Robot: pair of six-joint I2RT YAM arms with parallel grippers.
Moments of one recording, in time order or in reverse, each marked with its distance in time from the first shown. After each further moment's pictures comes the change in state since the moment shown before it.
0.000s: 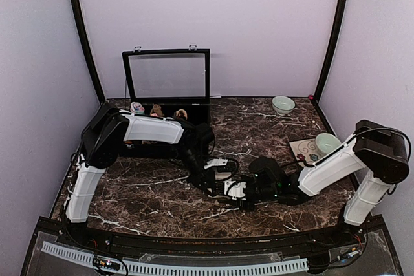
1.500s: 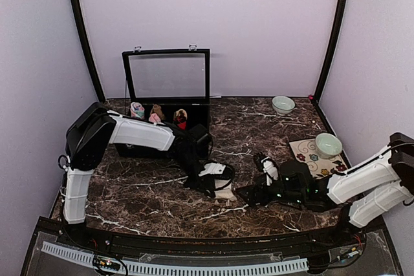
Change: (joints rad) left arm -0.041 -0.160 -0.223 0.256 -0.114 0.083; right arm -0.040 -0.322 -0.270 0.082 0.228 0.964
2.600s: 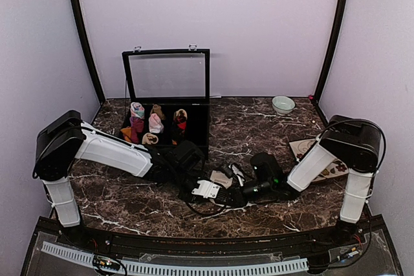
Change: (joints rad) left arm -0.140 -0.288 -0.435 0.512 -0.442 0.060; right arm -0.098 0.565 0.286 0.164 -0.695 0.040
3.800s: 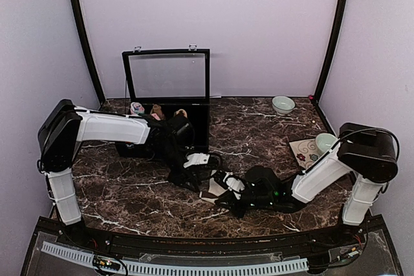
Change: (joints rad) left arm 0.203 0.063 0.294 -0.567 0.393 -0.169; right arm 0.208 -0.134 -0.032 -0.093 0.494 -0.364
